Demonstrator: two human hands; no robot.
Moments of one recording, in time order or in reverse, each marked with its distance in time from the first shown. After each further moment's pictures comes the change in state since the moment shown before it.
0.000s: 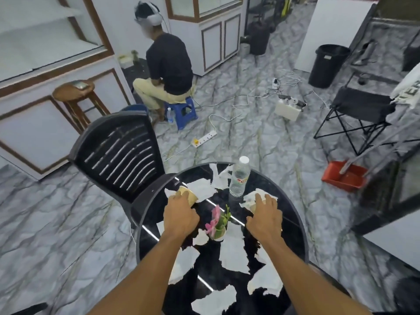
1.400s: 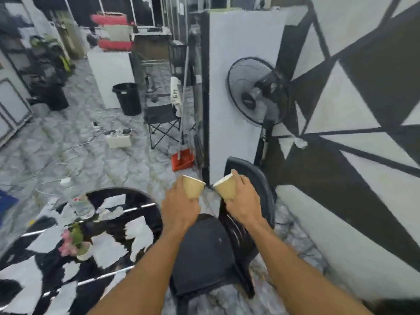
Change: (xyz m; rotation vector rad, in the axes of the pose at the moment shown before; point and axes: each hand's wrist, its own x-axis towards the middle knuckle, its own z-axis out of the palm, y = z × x) left_hand -0.332 0.228 0.028 -0.259 -0.276 0.793; right_hand -0.393 0.213 -0.119 0.294 0.596 0.582
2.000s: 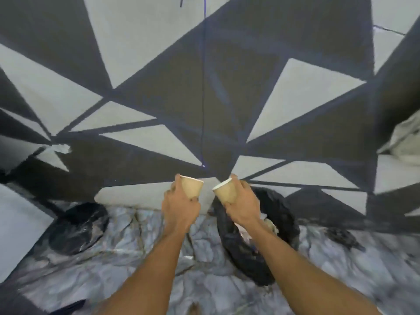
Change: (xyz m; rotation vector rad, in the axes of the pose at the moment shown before) left_hand -0.204 0.364 0.362 -0.040 -0.774 0.793; right_hand -0.230 0.398 -0.226 -0.097 0.469 1.081
